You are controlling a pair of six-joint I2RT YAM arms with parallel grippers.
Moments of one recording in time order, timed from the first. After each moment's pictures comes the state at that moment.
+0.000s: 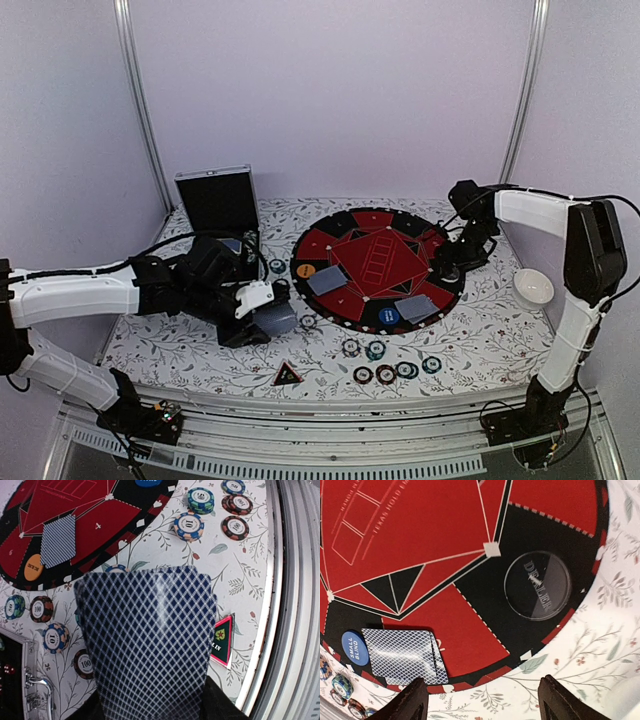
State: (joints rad) left arm -0.85 1.28 0.81 -0.47 0.18 0.41; right arm 0.28 1.86 1.41 -0.92 -0.08 -0.01
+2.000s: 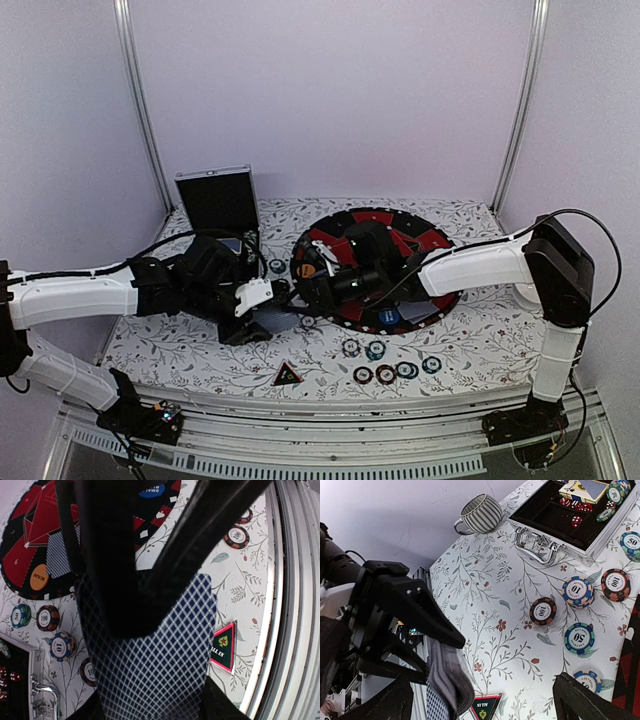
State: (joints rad) left arm -0.84 1.26 0.79 -0.42 0.19 0.42; right arm 0.92 1.91 1.21 0.20 -0.57 0.43
